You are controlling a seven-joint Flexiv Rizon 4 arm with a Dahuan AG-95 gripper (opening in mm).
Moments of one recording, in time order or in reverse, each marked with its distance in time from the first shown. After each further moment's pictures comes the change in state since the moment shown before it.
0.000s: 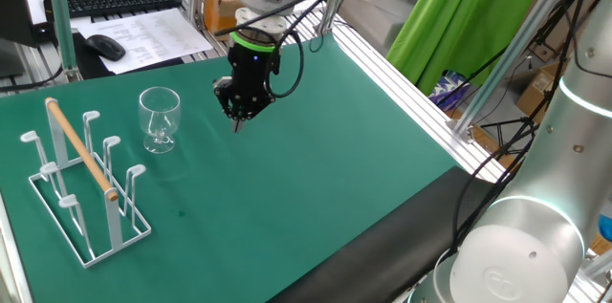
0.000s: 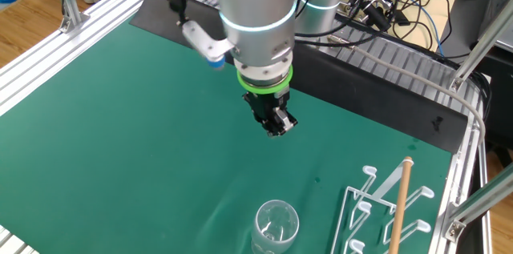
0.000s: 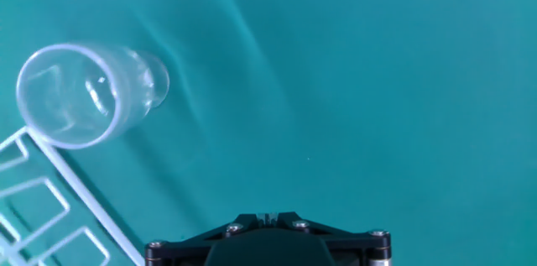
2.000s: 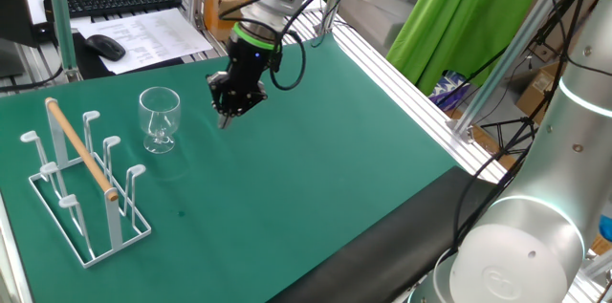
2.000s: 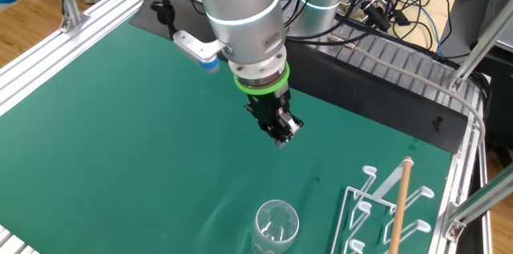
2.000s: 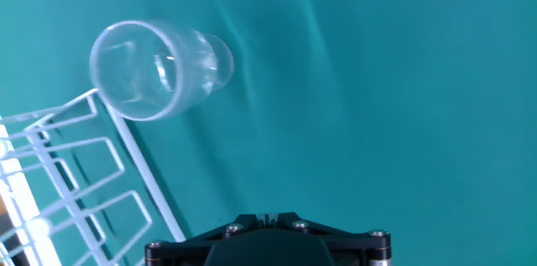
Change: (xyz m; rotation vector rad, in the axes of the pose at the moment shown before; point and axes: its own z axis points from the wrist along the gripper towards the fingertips) arm -0.005 0.033 -0.005 -0.128 0.001 -0.069
